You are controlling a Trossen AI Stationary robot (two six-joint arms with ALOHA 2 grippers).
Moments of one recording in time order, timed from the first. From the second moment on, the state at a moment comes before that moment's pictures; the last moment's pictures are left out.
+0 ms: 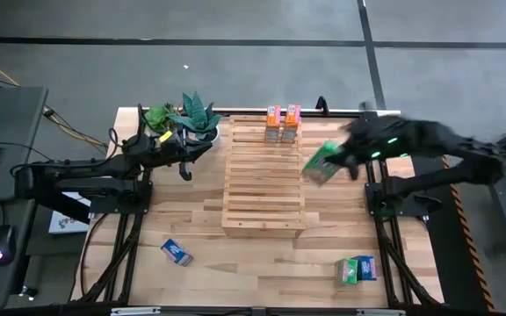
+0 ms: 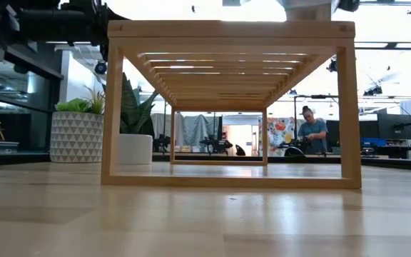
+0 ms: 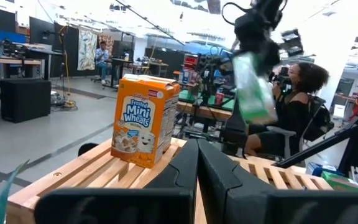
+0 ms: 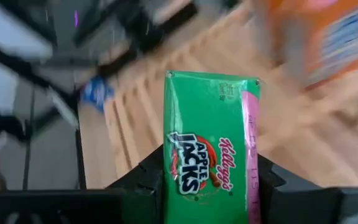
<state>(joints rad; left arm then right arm) 0.31 0.77 0.31 0.62 0.08 -0.16 -0.04 0.94 1.23 -0.89 0.02 0.57</state>
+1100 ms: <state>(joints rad) 0.31 0.79 0.31 0.59 0.08 -0.16 -0.02 1.62 1.73 -1.26 0.50 0.60</state>
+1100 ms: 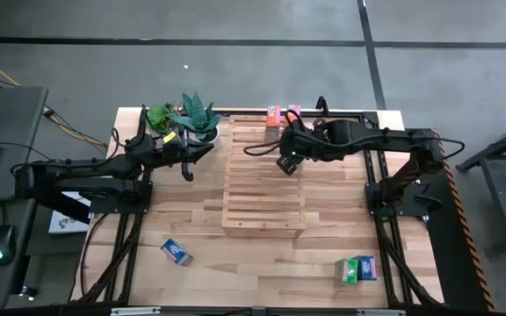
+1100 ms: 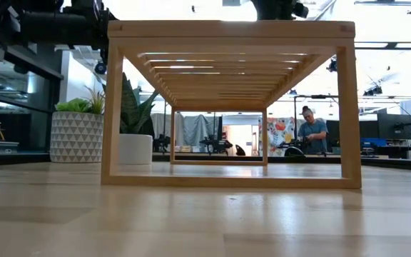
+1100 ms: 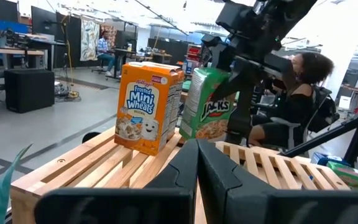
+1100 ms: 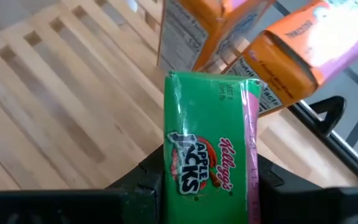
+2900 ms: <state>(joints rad) 0.31 0.79 0.31 0.56 0.08 -0.17 -0.02 1.49 1.83 -1.53 0.68 0.54</state>
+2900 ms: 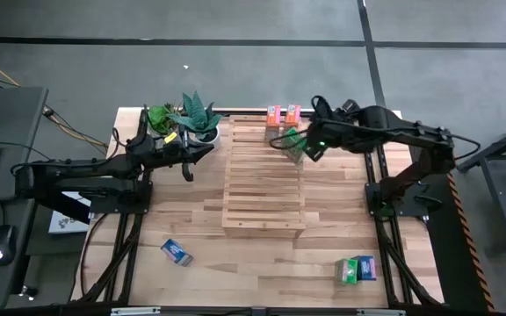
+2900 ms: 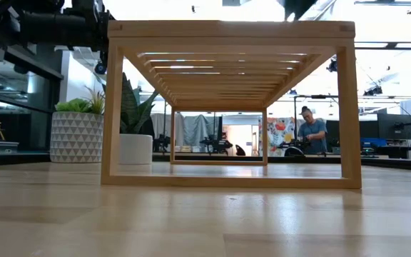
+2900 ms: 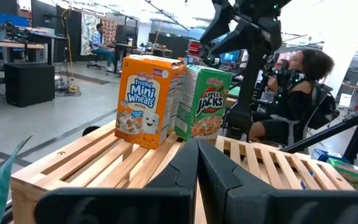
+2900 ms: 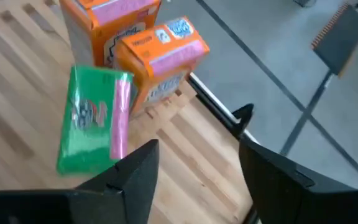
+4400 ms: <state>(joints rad) 0.31 0.79 0.31 0.59 0.06 -0.17 -0.05 0.96 0.74 -0.31 0.44 0.50</state>
